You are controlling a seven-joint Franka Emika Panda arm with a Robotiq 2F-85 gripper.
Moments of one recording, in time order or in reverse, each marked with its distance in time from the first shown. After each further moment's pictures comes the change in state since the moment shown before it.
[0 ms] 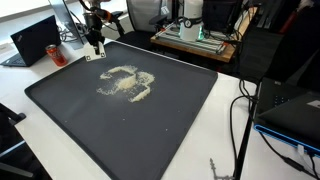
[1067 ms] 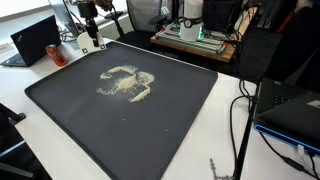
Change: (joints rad) arm 0.050 -0.108 -0.002 -0.001 -0.417 -0.013 0.022
